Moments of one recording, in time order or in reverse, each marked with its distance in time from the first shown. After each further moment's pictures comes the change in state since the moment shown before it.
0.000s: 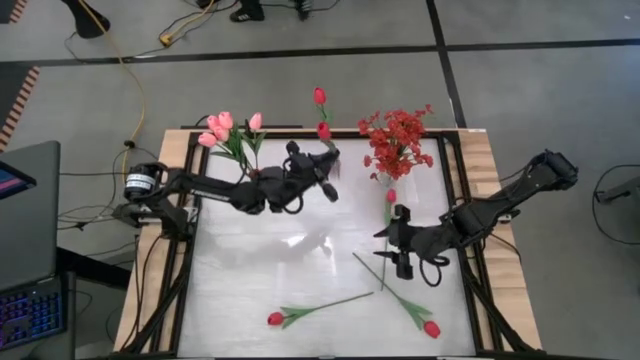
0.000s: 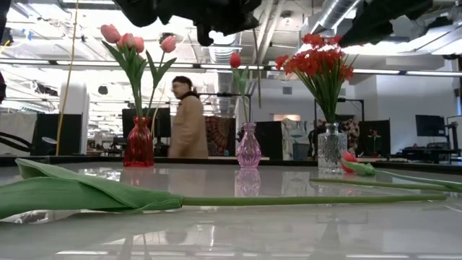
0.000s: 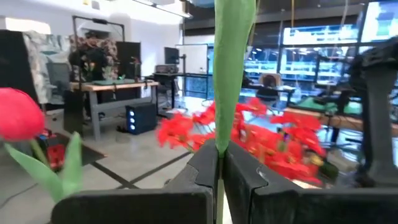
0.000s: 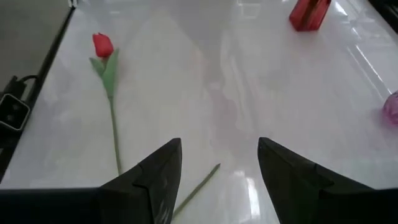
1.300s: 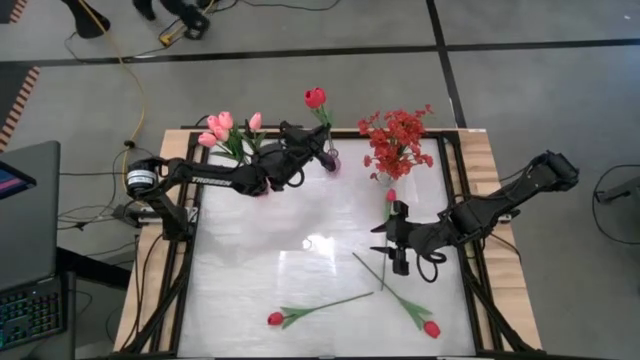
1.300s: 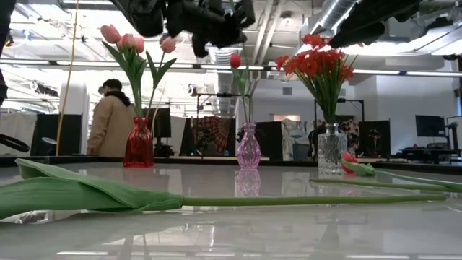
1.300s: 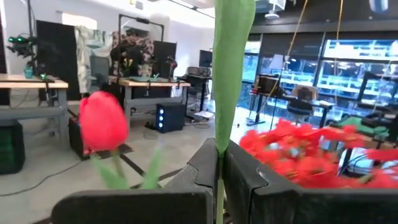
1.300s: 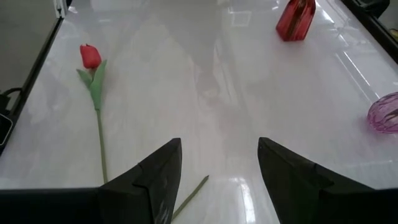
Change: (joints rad) left arm 0.171 0.003 0.021 -0.009 0.026 -0.085; right arm -0.032 0.003 -0.001 0.034 0.016 -0.030
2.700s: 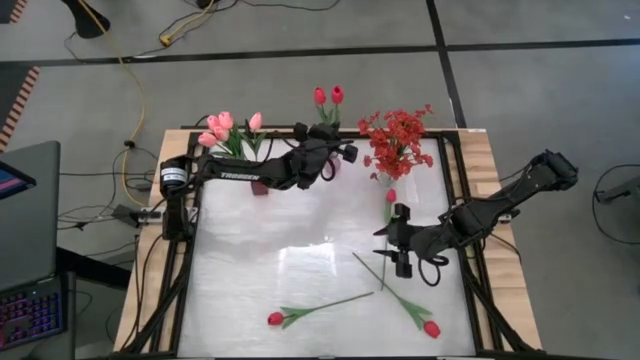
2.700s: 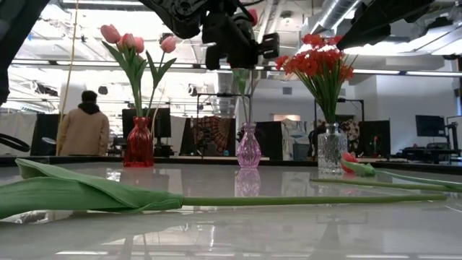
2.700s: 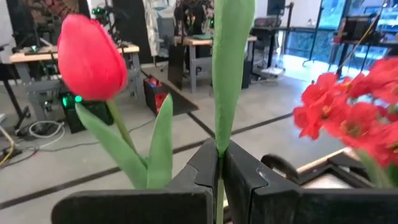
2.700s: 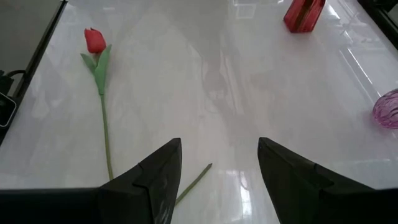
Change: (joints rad) left arm -0.004 0.246 0.344 -0.390 -0.303 -0.071; right arm 0.030 0.000 0.000 -0.040 -0.001 0.003
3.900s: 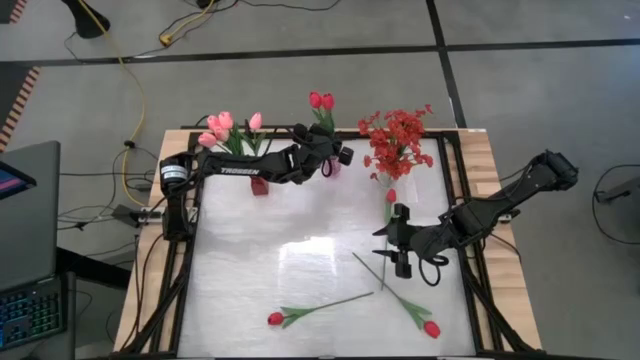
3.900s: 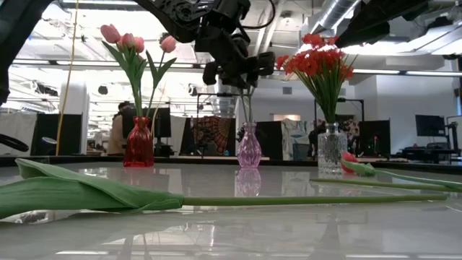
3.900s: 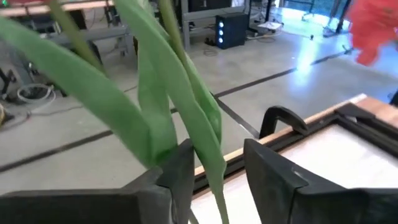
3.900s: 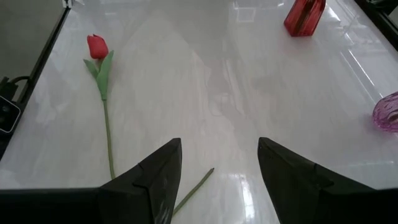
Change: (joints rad) left arm 0.055 0.000 0.000 -0.258 0.123 -0.170; right arm 0.000 0.000 0.000 0.018 0.000 0.002
